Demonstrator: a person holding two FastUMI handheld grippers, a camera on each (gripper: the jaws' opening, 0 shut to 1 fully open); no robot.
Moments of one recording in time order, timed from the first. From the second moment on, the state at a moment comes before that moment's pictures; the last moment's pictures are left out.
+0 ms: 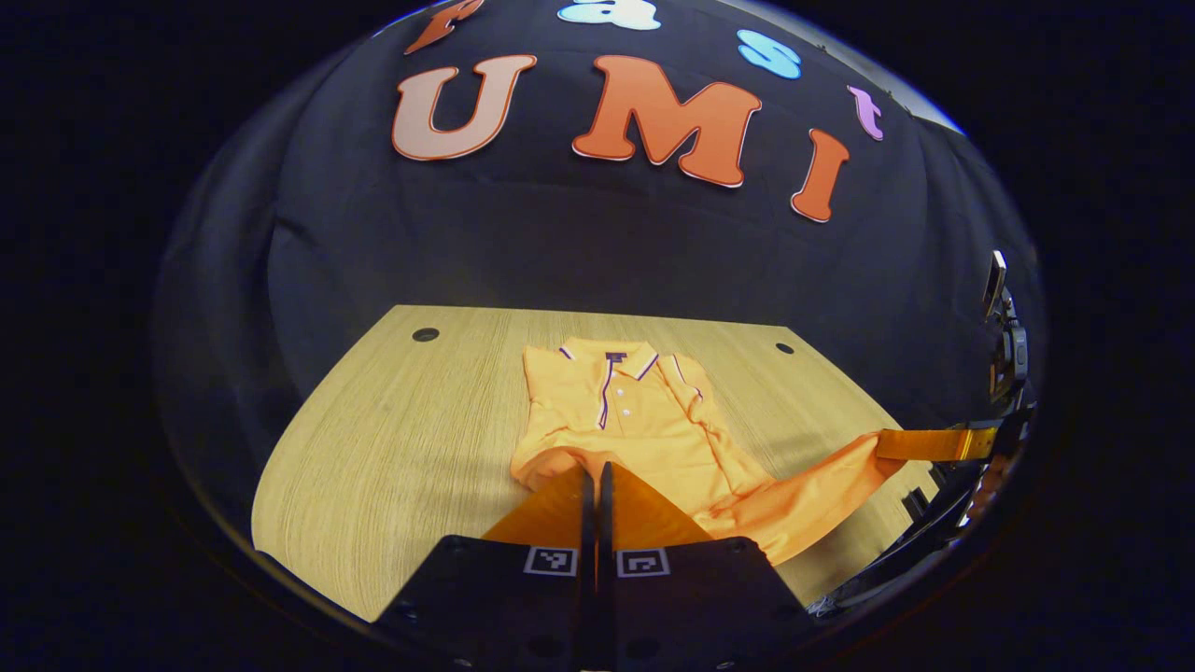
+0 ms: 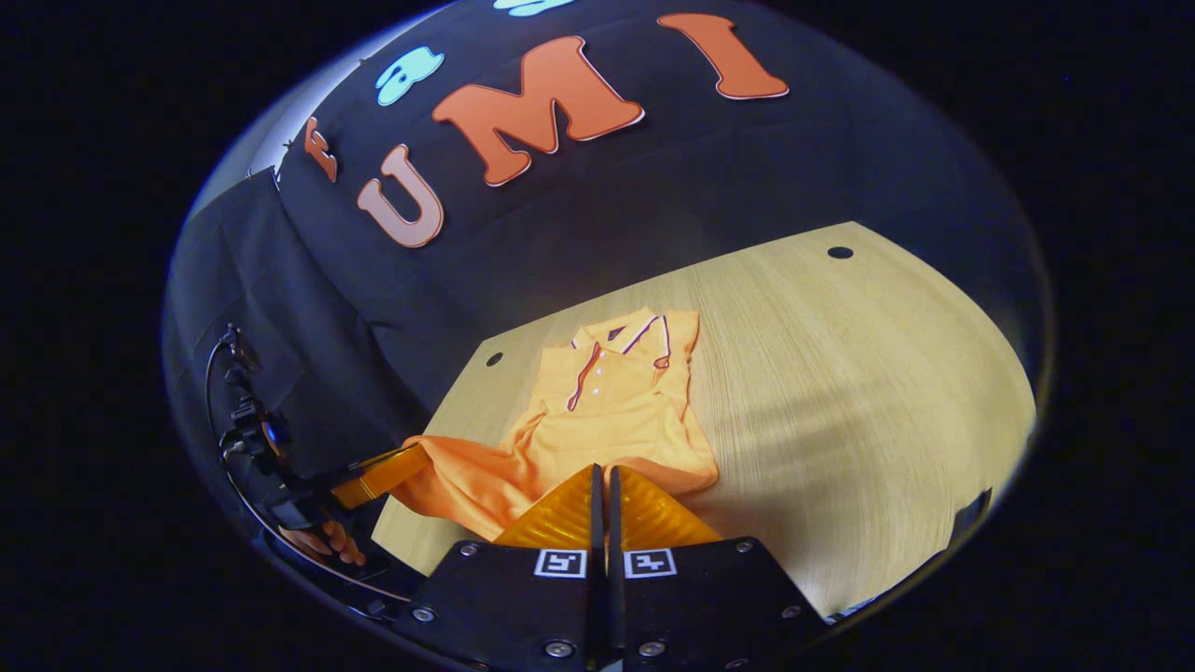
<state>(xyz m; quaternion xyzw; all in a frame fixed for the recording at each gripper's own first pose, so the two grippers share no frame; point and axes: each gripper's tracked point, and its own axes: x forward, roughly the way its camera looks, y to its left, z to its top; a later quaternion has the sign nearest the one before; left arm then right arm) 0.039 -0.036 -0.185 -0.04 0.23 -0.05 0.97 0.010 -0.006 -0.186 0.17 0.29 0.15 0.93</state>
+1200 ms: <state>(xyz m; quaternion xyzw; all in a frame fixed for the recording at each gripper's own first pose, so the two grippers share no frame) 0.294 -0.005 -0.150 -0.05 0.20 -0.11 0.97 0.234 0.006 -0.156 0.13 0.27 0.07 0.95</state>
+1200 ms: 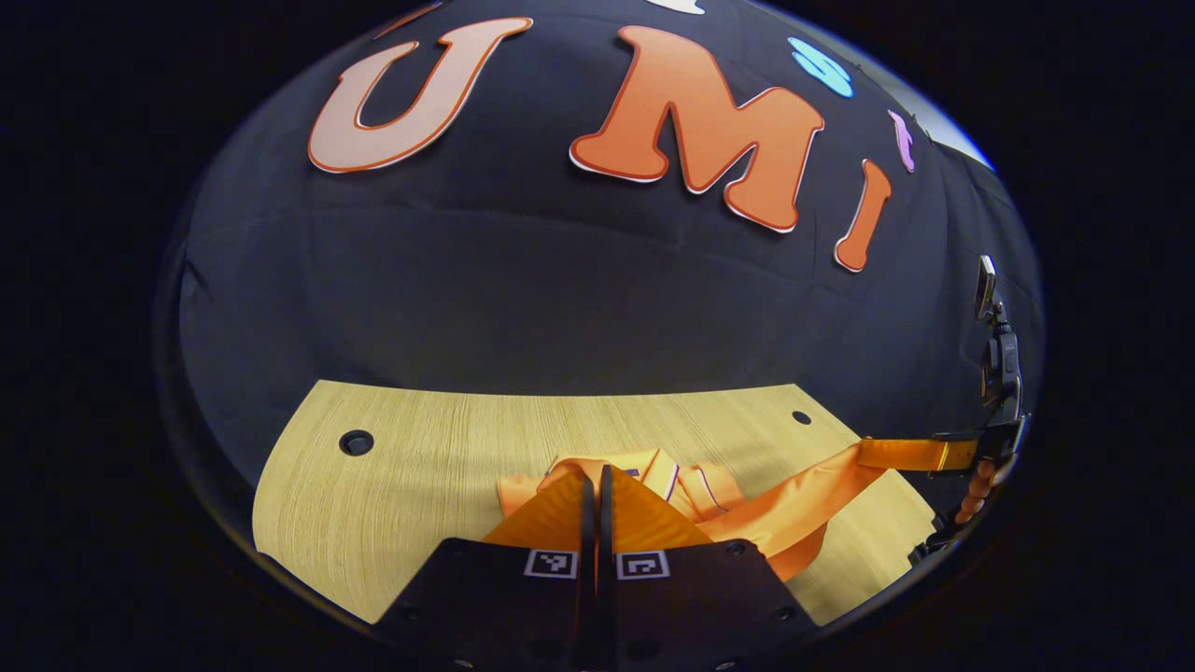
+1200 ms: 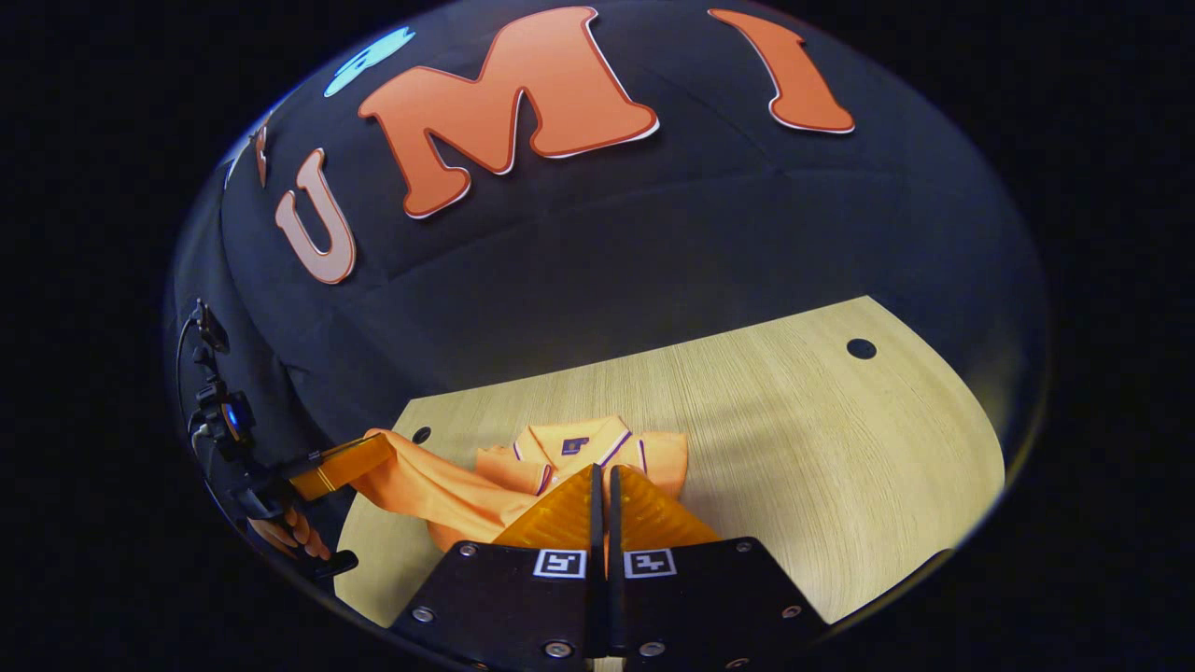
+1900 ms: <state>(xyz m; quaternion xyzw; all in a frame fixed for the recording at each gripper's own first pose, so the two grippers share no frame) 0.372 0.044 -0.251 -0.04 0.29 -0.05 0.96 0.317 0.009 -0.237 0.12 0.34 0.01 0.93</state>
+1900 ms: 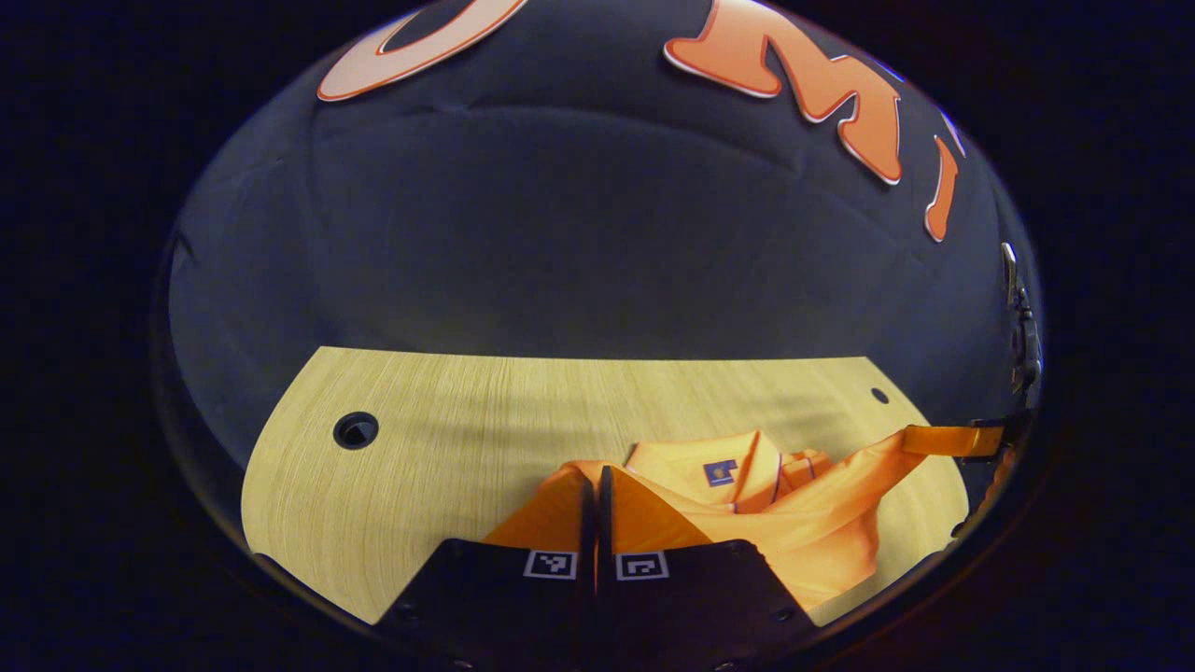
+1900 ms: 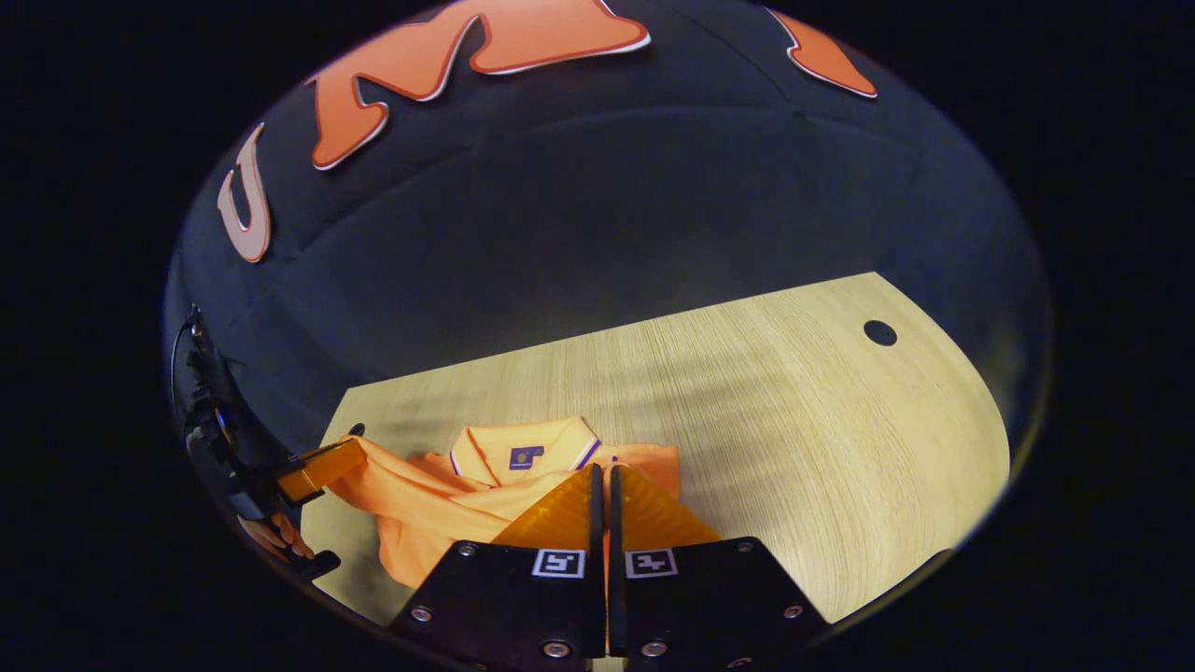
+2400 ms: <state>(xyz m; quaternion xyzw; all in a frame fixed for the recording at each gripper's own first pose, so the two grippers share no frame) 0.380 0.043 -0.272 -0.02 0.31 -0.05 0.95 0.334 0.014 -0.270 0.14 0.37 0.00 0.92</state>
